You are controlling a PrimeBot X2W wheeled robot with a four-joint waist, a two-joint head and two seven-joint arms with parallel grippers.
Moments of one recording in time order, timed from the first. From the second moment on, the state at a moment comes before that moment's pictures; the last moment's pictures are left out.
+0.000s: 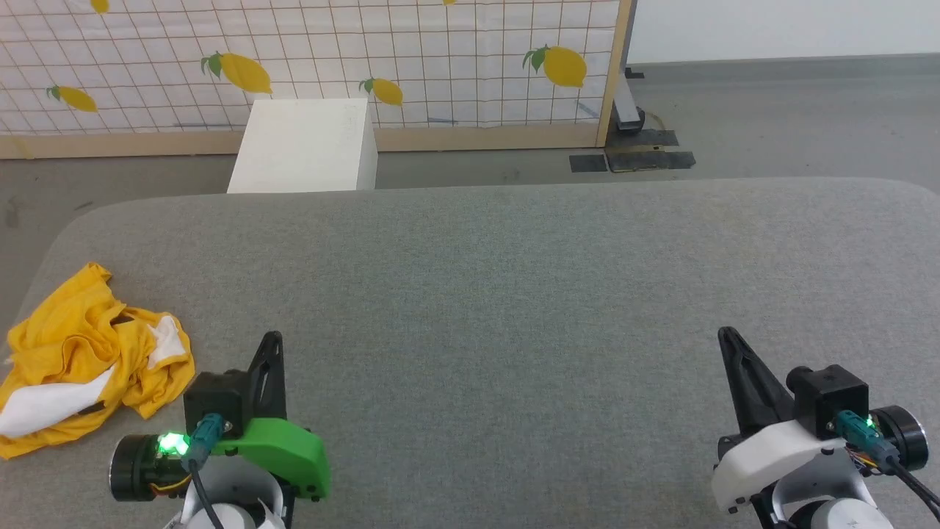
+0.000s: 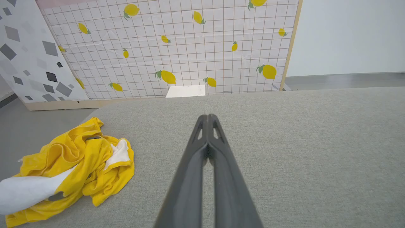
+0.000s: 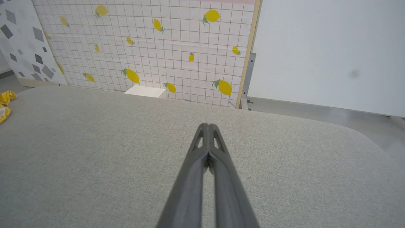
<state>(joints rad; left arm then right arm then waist) -0.01 0.05 0.00 0.00 -0.01 -0.01 0.00 0.02 -0.05 0.00 0.00 0.00 0.13 0.00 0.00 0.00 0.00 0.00</state>
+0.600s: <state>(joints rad) -0.01 0.06 -0.02 0.03 -0.03 0.00 -0.02 0.02 -0.05 0.00 0.01 0.01 0.13 -0.01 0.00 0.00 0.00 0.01</state>
